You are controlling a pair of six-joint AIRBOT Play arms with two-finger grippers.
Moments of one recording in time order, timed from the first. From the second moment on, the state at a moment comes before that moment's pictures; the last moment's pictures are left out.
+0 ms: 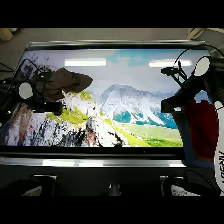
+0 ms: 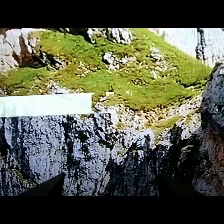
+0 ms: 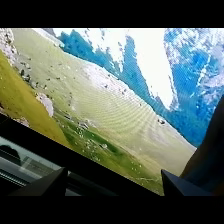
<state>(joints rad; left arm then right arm) -0.23 -1.22 1.23 1.65 -1.39 -1.71 0.03 -1.40 1.52 -1.43 1.68 1.11</state>
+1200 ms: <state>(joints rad) -0.23 -1.29 1.23 1.61 -1.21 -1.73 0.03 -1.40 1.52 -1.44 1.48 1.08</state>
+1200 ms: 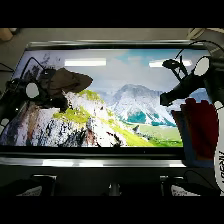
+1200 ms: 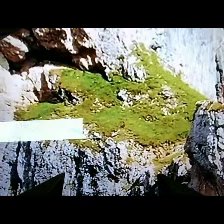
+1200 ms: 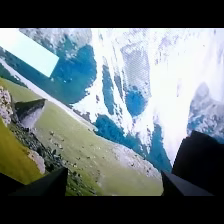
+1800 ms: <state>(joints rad) 0.04 -1.92 1.96 1.49 -1.09 -1.92 0.03 -1.40 1.52 -1.36 1.22 1.07</state>
